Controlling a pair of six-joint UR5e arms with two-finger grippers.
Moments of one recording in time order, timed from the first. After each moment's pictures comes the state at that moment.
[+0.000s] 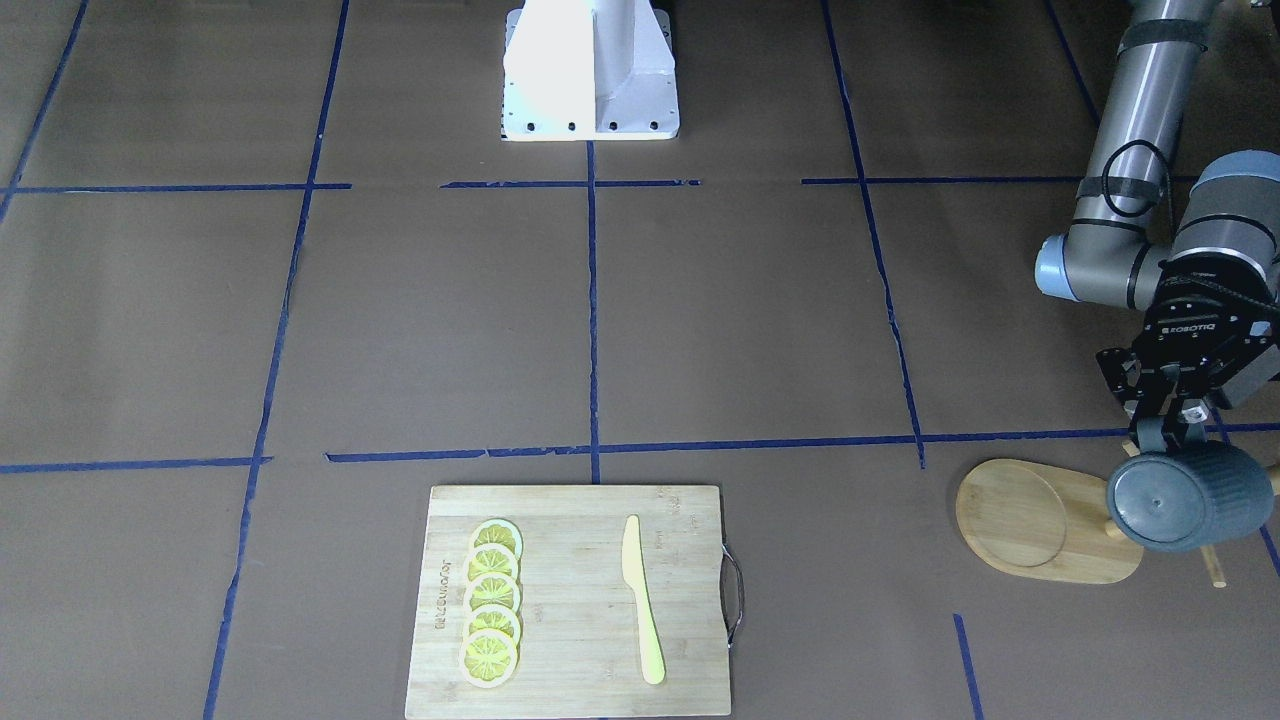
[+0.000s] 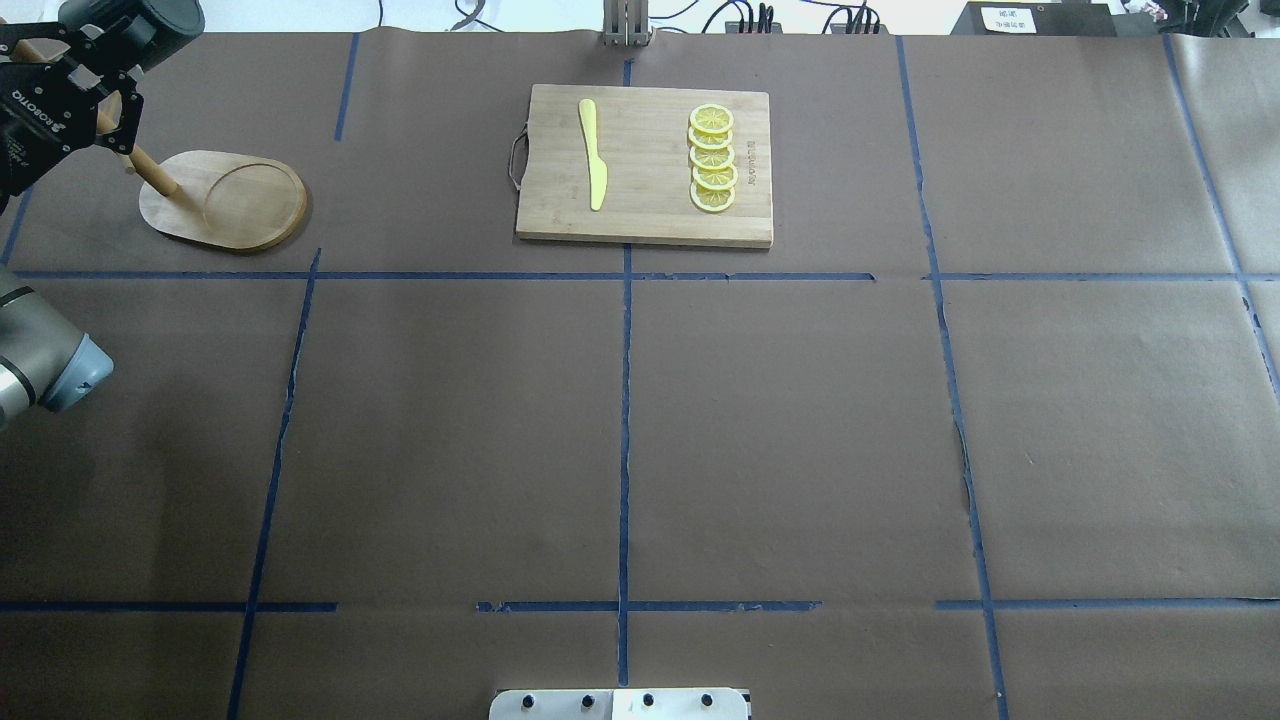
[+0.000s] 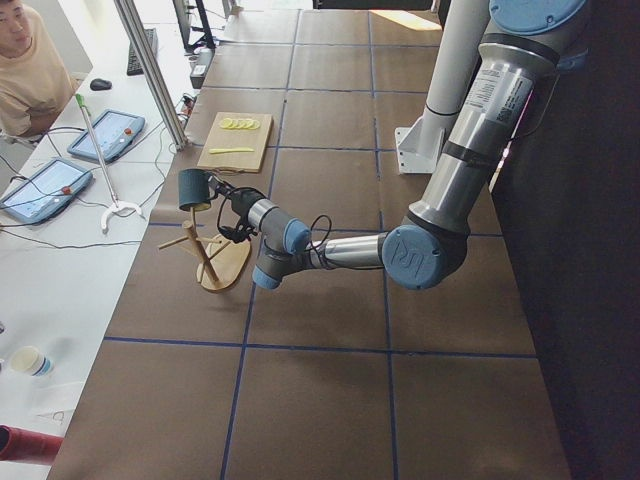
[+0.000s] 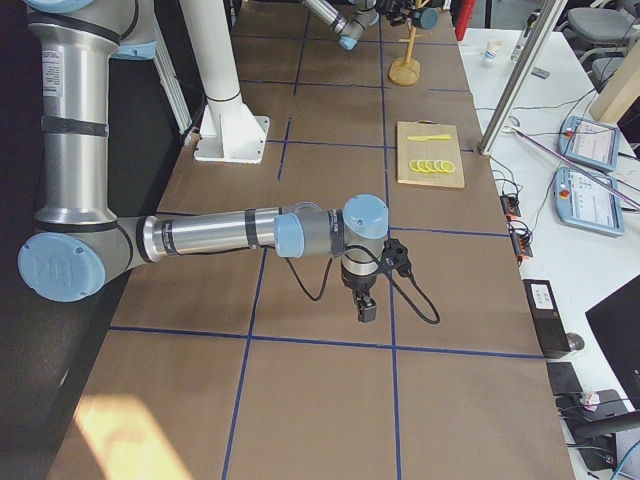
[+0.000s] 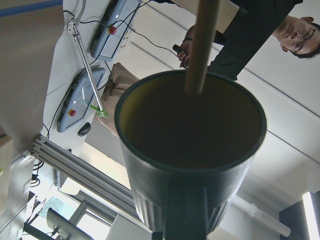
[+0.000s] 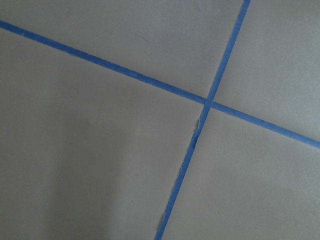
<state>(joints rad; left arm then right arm) -1.00 -1.94 -0.97 -3.83 -1.47 -2.77 1.48 -1.64 1.78 -1.60 2.27 -0.21</state>
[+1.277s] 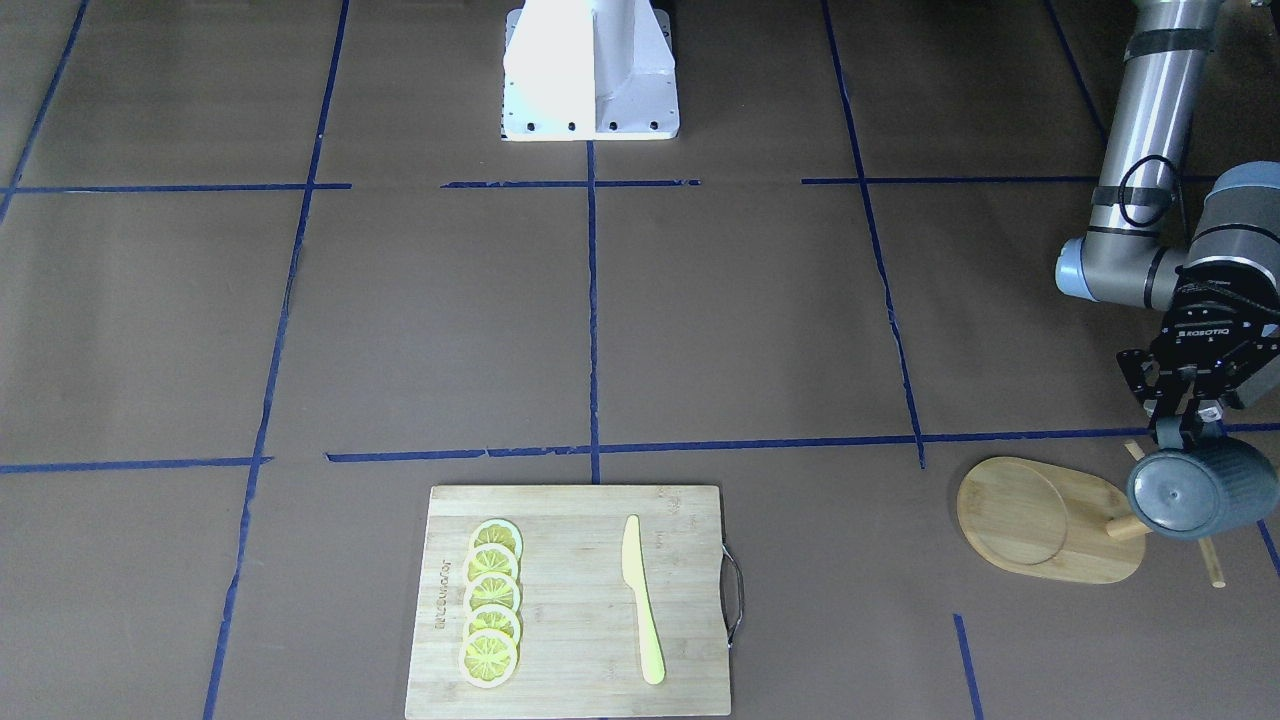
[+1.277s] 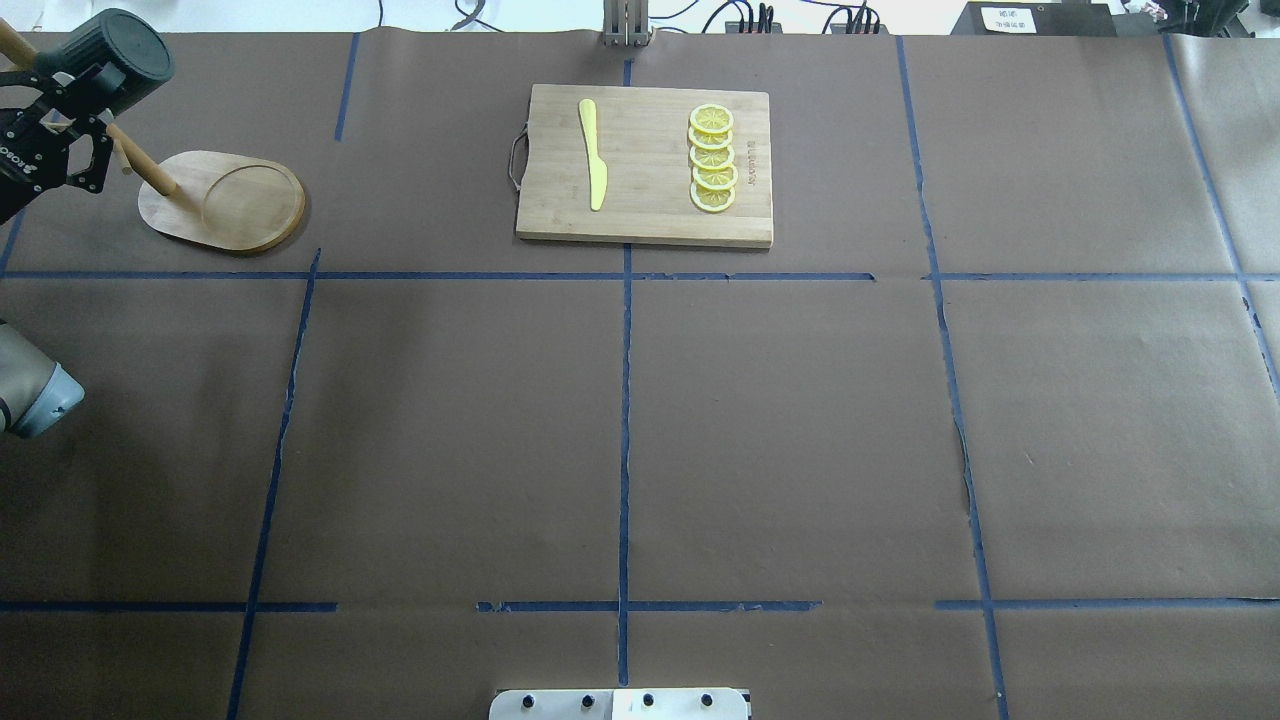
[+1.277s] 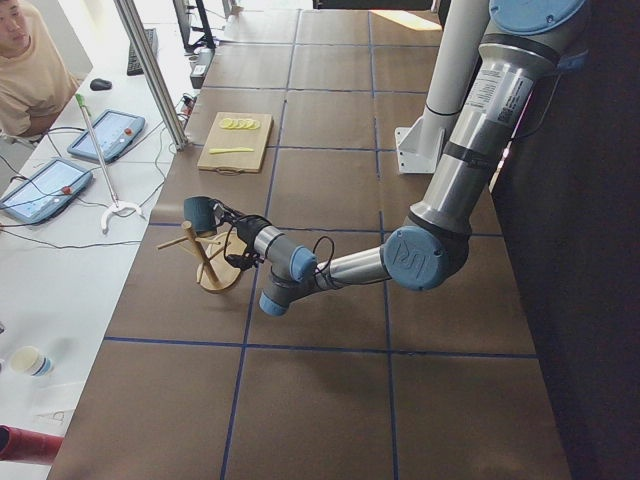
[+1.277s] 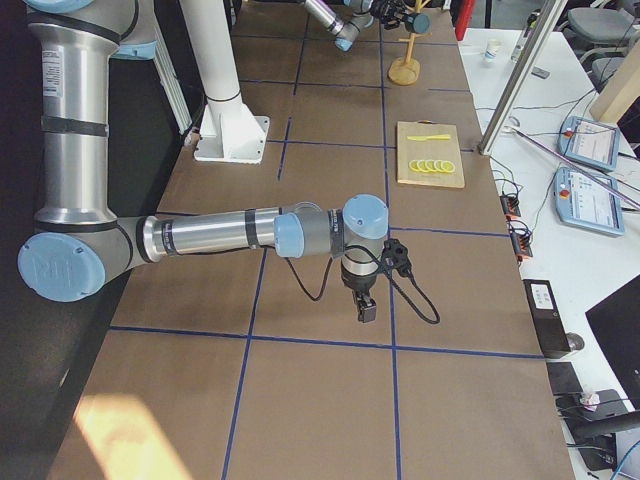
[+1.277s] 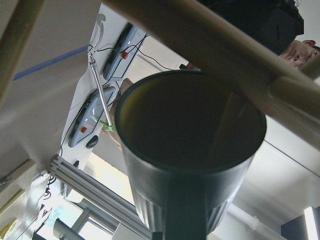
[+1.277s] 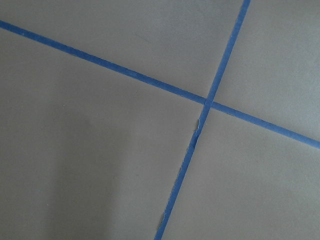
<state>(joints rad) -0.99 -1.94 -0.83 -3.95 -1.47 -2.80 1.48 -1.64 1.78 -1.60 2.27 -0.21</state>
